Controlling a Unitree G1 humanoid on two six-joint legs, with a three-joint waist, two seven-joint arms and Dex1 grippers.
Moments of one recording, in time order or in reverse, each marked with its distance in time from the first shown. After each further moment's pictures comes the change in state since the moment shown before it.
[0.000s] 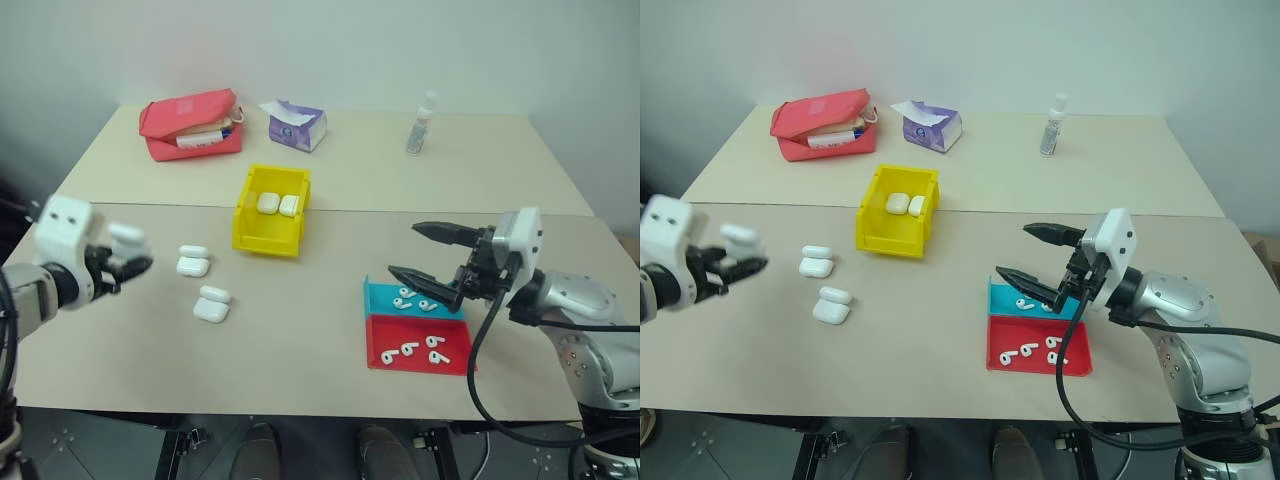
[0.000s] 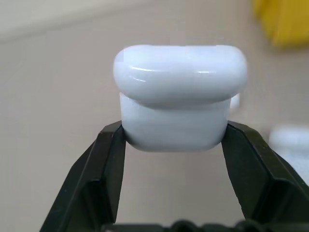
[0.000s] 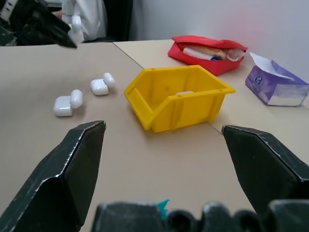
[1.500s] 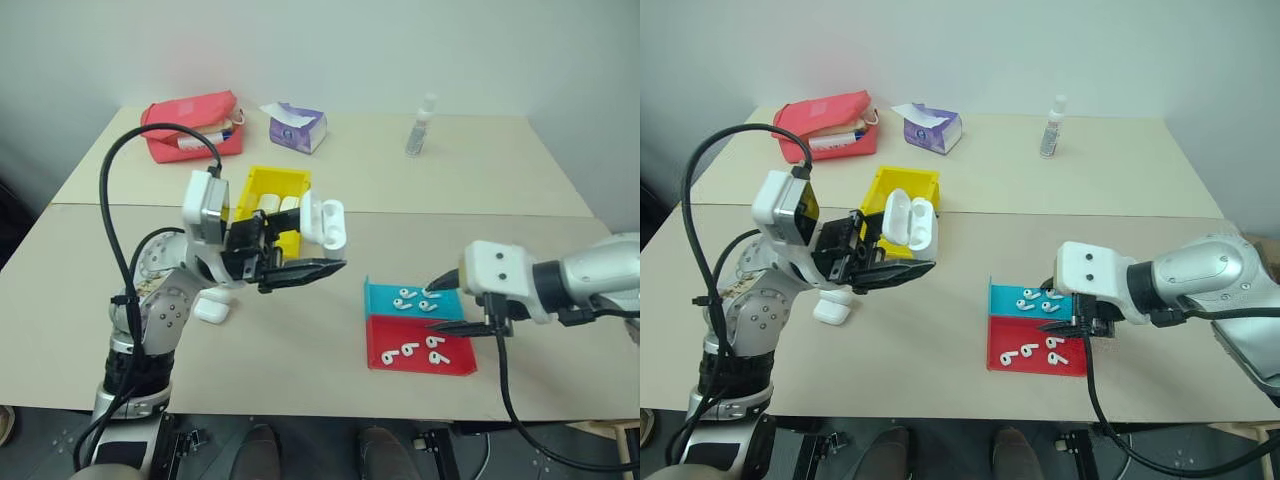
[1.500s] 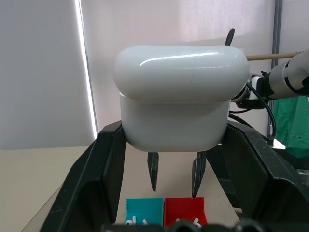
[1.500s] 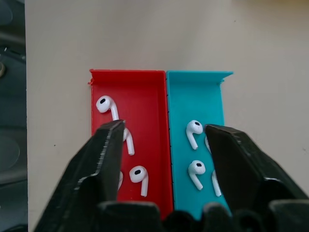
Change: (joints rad) left arm -0.246 -0.404 -0.460 0.139 -0.309 -0.709 -0.725; right arm -0.164 -0.570 0.281 -0.177 -0.152 0.289 0.275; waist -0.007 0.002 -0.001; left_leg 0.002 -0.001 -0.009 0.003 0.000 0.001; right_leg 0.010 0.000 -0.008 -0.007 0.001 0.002
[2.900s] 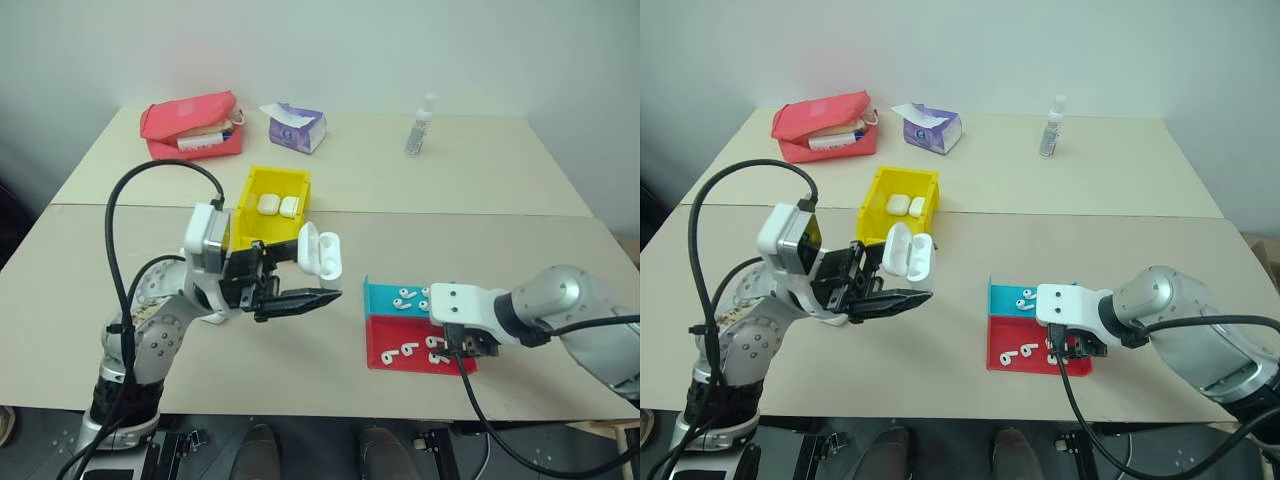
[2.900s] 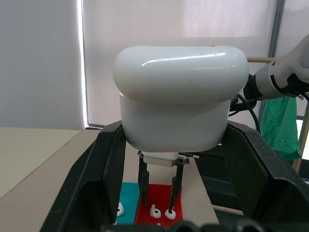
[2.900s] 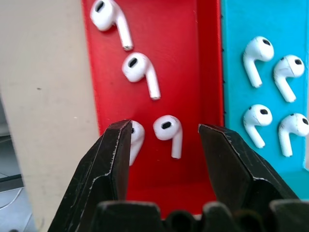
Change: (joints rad) left arm 0.152 0.036 -0.020 -0.086 -0.052 0.026 0.030; right arm -0.008 0.055 0.232 -0.015 -0.294 0.176 0.043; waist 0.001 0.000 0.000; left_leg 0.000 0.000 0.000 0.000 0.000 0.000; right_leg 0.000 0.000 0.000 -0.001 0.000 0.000
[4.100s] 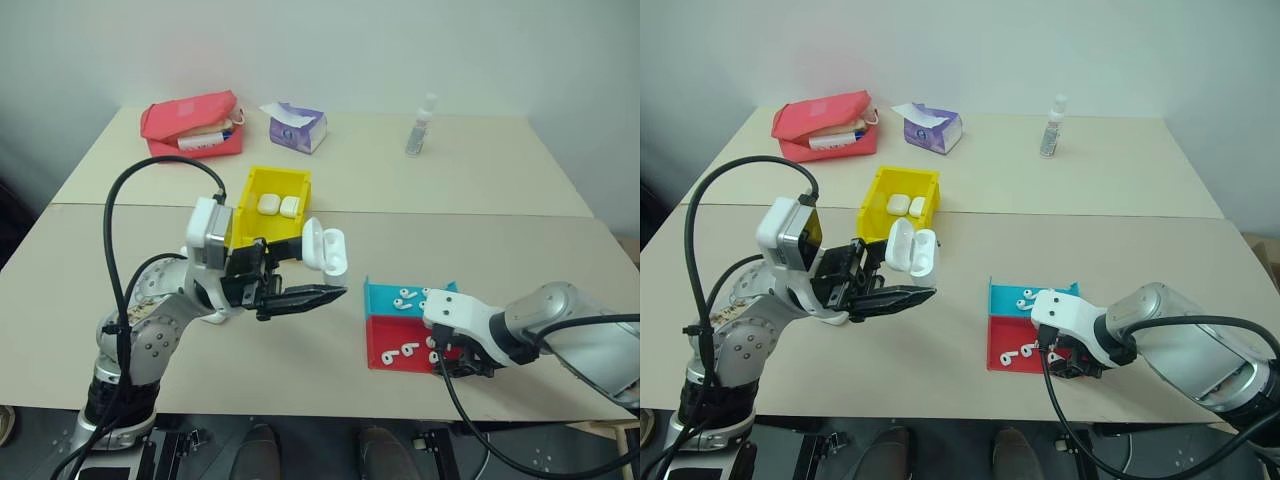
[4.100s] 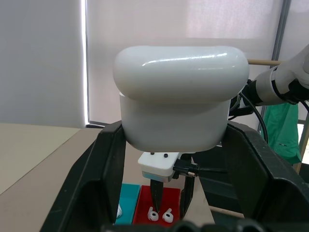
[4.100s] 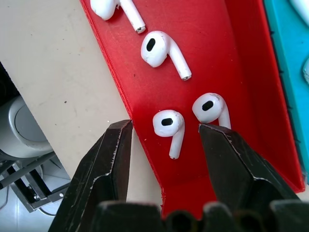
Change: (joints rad) left arm -0.015 0.024 -0.001 -0.043 -0.049 0.050 0.069; right arm -0.065 0.042 0.073 -0.077 0.182 0.459 -0.208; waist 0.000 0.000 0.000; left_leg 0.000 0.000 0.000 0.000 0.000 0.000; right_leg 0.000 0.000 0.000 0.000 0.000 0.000
